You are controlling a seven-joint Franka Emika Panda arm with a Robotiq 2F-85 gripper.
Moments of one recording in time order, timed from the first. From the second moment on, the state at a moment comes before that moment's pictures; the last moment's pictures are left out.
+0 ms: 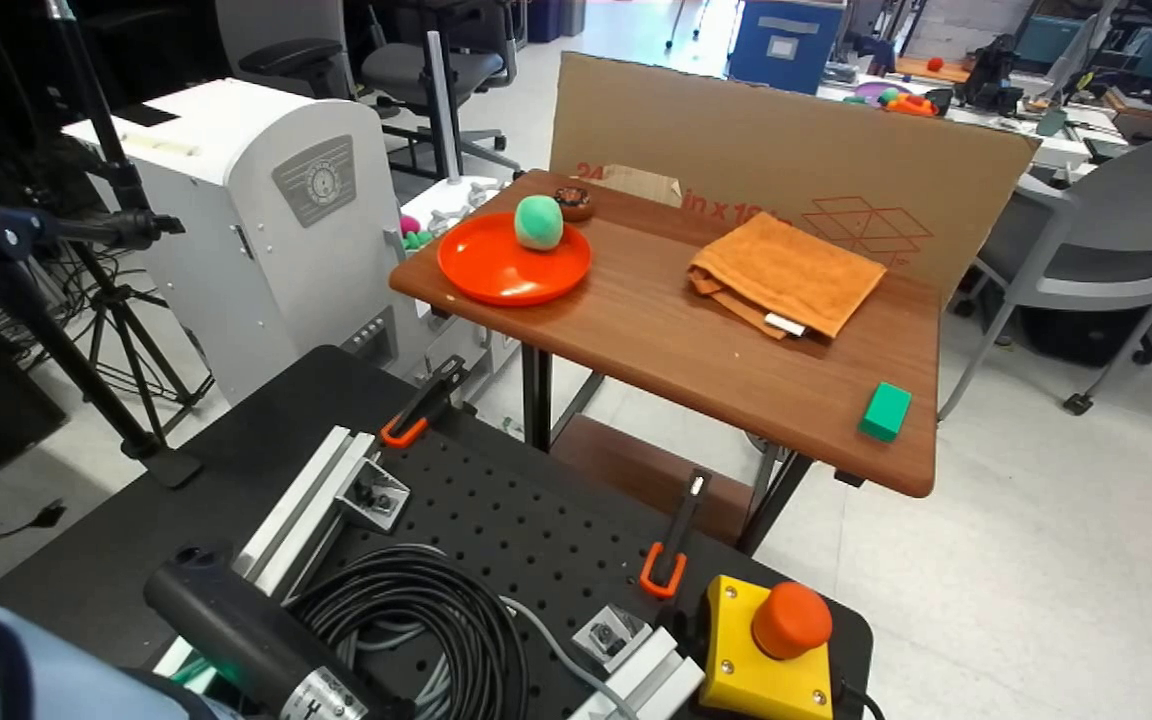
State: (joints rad) arm 0.07 -0.05 0.16 -2.05 -0.06 2.00 0.25
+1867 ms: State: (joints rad) arm 0.25 0.98 0.05 -1.13 -0.08 1.80 0.25
